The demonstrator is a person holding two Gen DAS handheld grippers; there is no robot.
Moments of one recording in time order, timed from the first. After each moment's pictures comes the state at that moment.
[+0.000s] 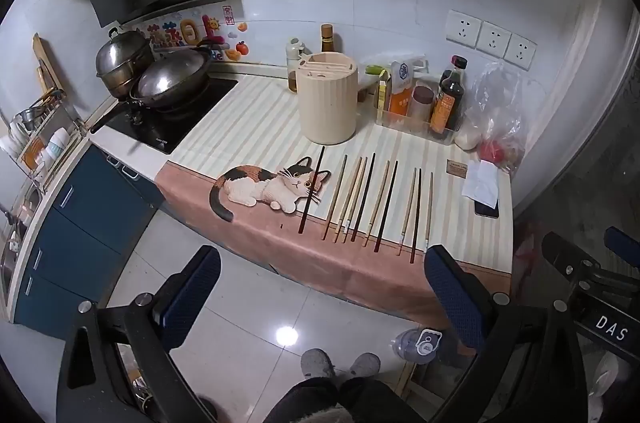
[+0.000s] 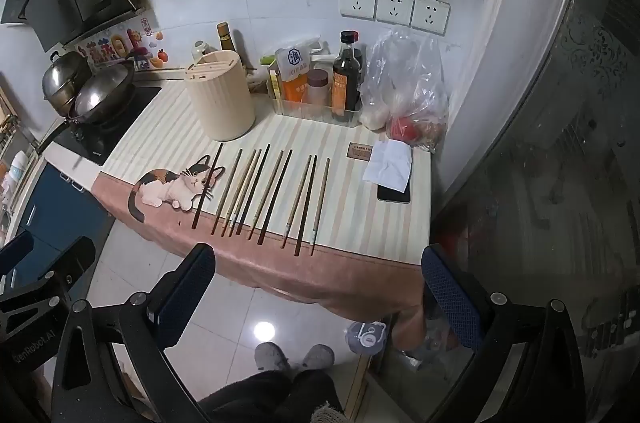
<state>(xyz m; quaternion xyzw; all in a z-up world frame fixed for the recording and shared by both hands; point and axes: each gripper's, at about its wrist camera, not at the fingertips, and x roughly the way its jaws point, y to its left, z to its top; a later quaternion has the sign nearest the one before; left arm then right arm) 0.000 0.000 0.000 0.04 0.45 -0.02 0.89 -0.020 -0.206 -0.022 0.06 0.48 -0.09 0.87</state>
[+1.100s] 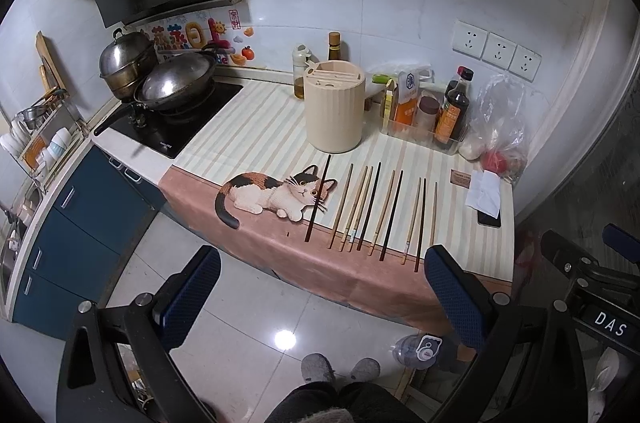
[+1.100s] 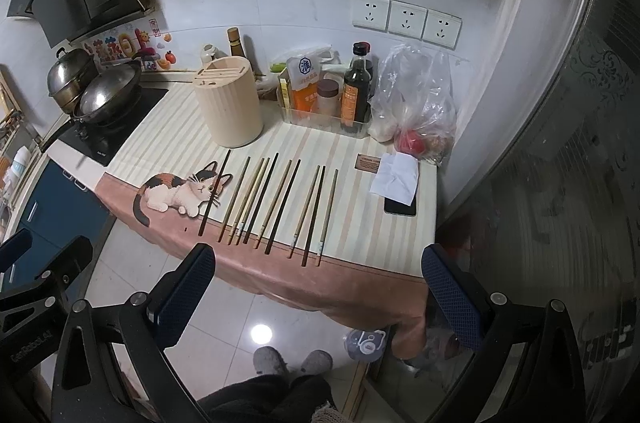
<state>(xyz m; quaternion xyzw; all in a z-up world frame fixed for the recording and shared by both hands) 0.007 0.014 0.011 0.03 0.45 -0.02 0.89 -0.014 -0.191 -0.012 0.05 0.47 -0.08 0.88</state>
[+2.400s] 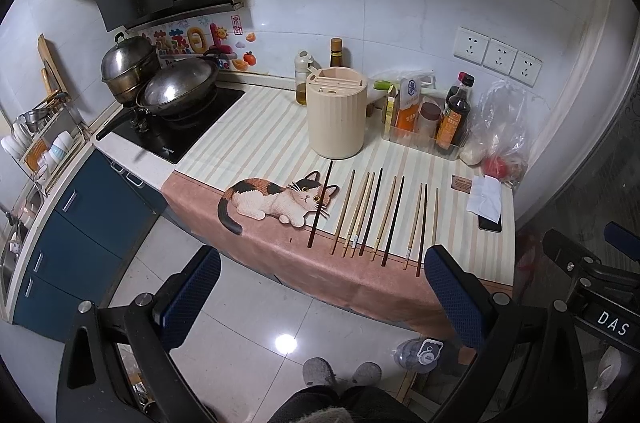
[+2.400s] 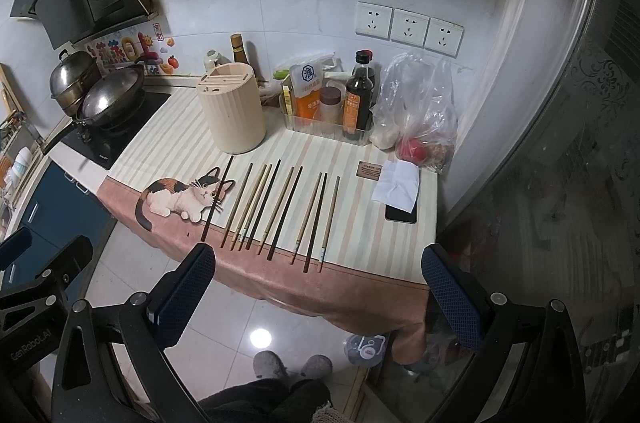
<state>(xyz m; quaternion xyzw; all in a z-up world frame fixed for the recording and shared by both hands) 0.013 0.018 0.021 0.03 0.45 -0.02 0.89 -0.006 -0.185 -0.002 0.05 0.46 -0.08 0.88</state>
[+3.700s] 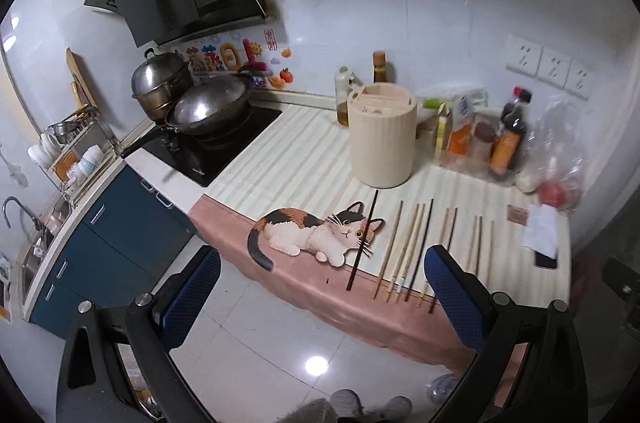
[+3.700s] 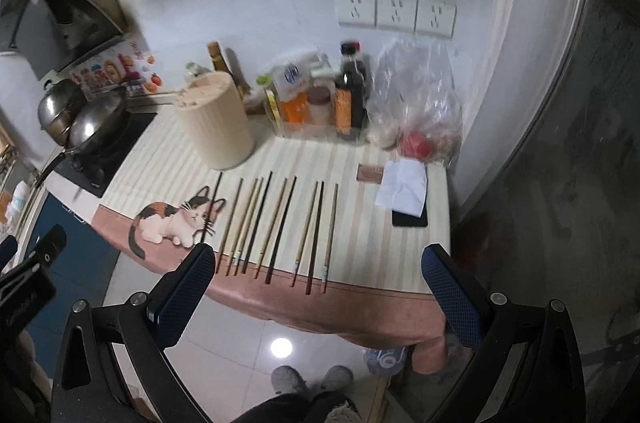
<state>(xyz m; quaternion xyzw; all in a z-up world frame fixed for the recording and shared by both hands) 0.084 0.014 -0.032 0.06 0.41 0.06 0.91 0.043 -0.225 -0.062 0.11 0.47 -0.09 0.87</state>
